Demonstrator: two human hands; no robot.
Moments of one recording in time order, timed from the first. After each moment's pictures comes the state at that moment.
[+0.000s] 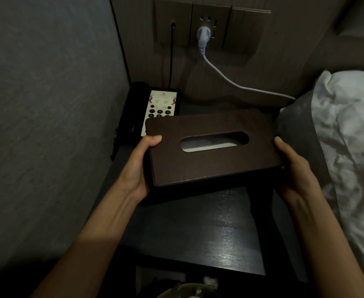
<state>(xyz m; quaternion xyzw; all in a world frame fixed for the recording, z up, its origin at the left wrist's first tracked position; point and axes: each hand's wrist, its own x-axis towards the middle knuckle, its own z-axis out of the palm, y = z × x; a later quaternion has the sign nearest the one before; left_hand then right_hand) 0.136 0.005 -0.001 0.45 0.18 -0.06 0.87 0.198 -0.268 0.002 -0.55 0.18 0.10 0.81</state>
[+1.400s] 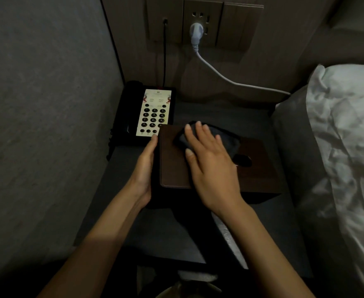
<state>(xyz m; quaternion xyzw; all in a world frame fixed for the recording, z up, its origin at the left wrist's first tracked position) 0.143 -0.015 -0.011 0.48 0.19 -0.05 0.86 0.157 -0.158 0.006 -0.94 -0.23 -0.06 0.26</state>
